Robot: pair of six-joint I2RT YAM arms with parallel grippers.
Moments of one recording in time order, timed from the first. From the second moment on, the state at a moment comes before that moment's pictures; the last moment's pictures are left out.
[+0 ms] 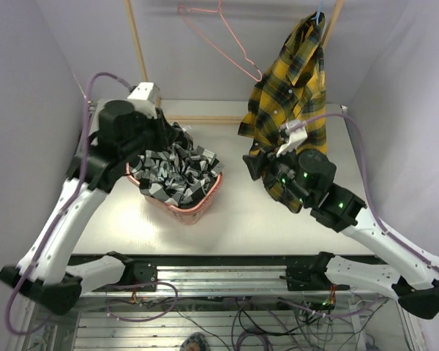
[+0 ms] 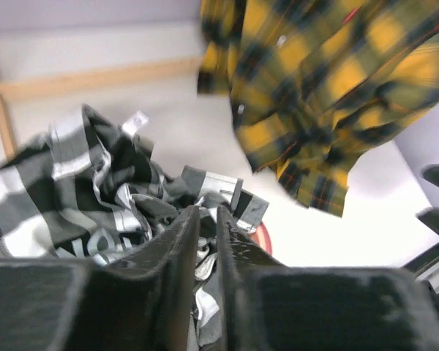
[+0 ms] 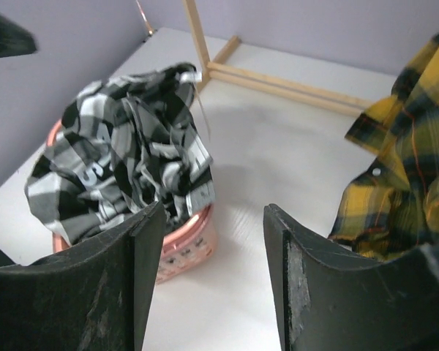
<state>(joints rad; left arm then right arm) -0.45 1.18 1.43 -0.64 0.07 -0.33 0.87 0.91 0.99 -0.20 0.30 0.23</state>
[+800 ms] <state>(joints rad) -0.45 0.81 1.00 -0.40 -0.13 -0.16 0.49 1.65 2.29 -0.44 0.32 0.01</state>
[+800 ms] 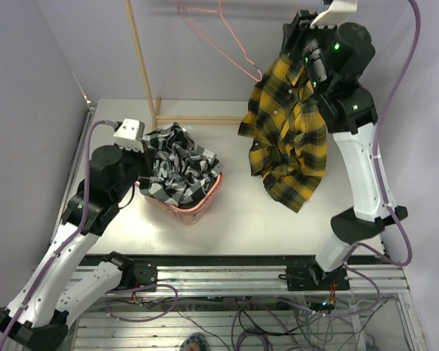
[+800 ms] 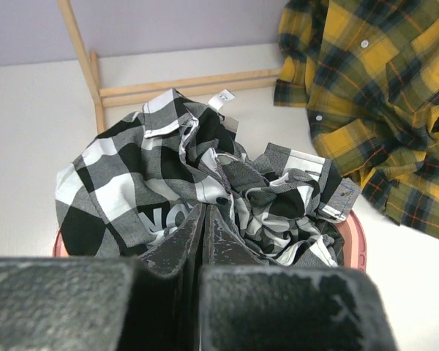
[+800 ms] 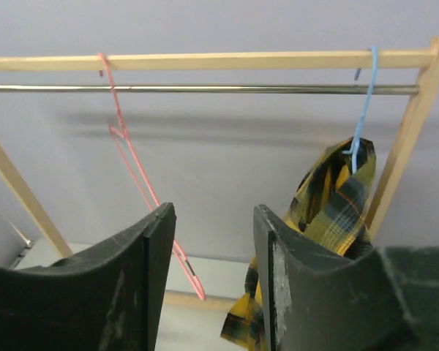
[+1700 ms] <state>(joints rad) -0.45 0.78 0.97 -0.37 -0.14 -0.16 0.05 1.51 1.89 -0.43 -0.09 0.21</state>
